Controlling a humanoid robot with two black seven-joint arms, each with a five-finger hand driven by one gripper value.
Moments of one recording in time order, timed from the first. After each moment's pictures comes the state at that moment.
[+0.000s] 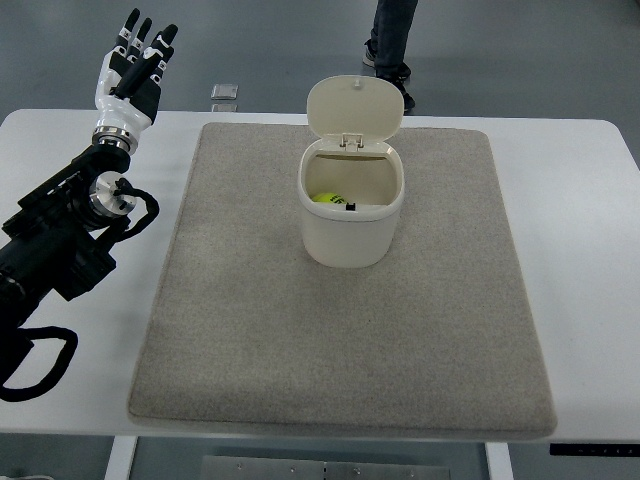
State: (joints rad) left arm -0.93 0.15 -0.83 -0.38 0.03 -0.21 -0.50; right arm 0.03 0.00 -0.05 0.20 0.08 -0.13 0.07
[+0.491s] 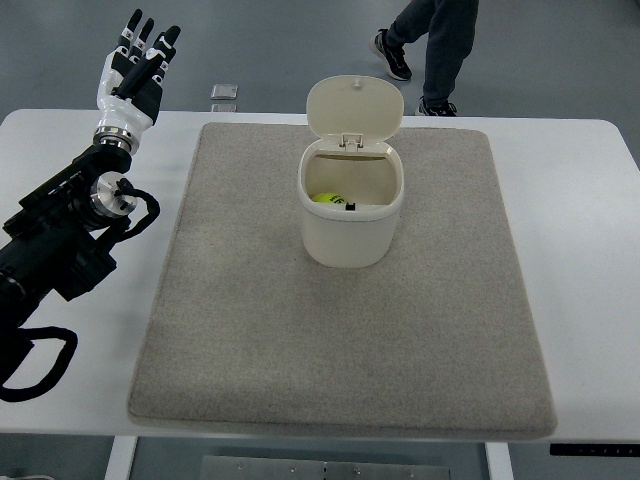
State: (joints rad) left arm -0.93 0.15 -0.81 -0.38 0.04 -0.21 -0.50; right arm 0.03 0.00 -0.05 0.20 0.08 -0.13 0.07
